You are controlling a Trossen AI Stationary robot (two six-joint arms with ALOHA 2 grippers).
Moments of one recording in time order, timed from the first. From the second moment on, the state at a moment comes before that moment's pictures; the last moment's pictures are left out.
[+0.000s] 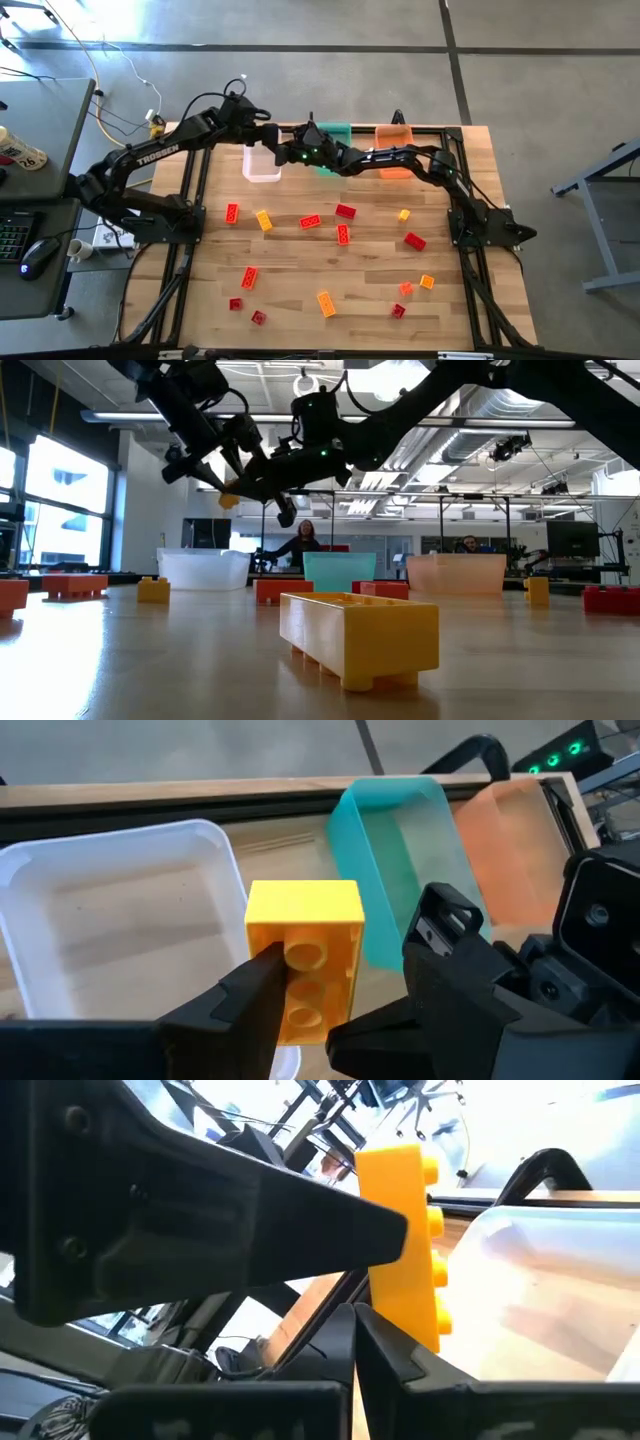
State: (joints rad) left arm 0.82 1.26 1.00 -0.53 0.04 -0.68; right arm -0.30 2.25 1.62 0.50 0.02 0.81
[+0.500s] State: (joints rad) left arm 0.76 1.24 1.00 -0.63 0.00 -0.68; right arm -0.30 2.25 1.62 0.48 0.02 0.81
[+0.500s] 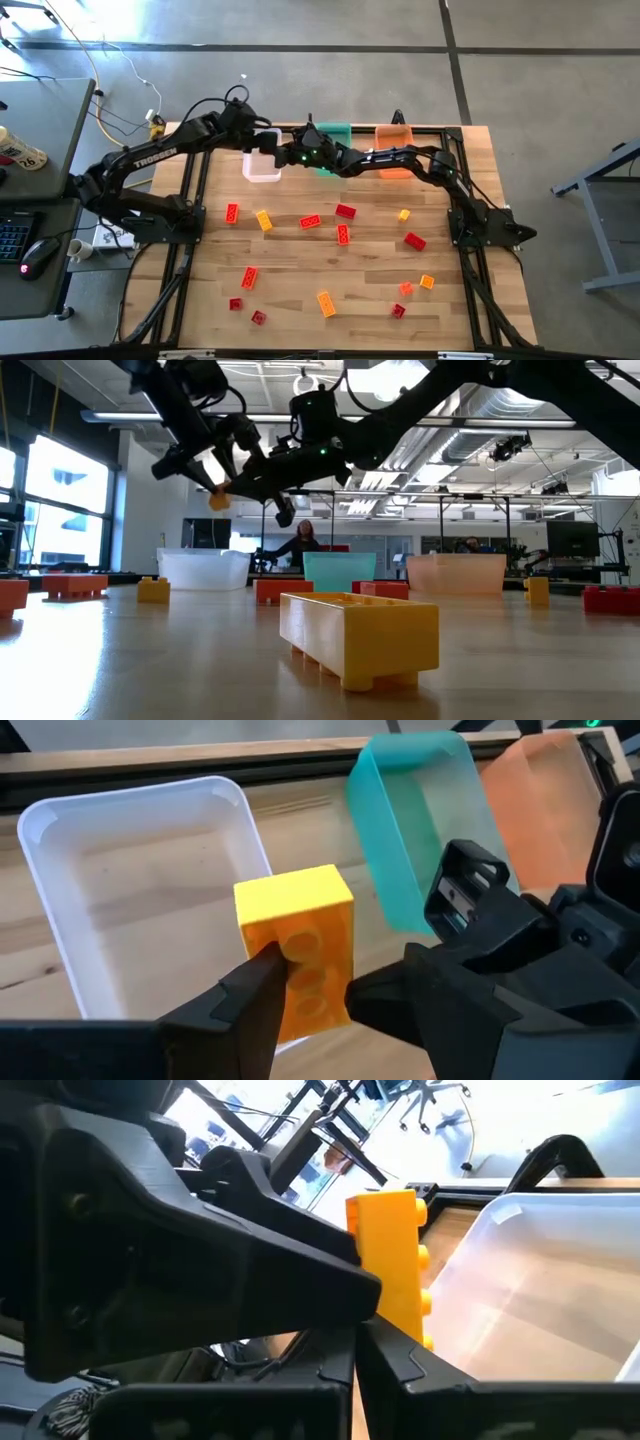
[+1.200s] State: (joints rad) left arm 0.74 1.14 1.00 -0.68 -0.07 -0.56; right arm -0.31 2.25 1.62 0.44 -0.17 0.82
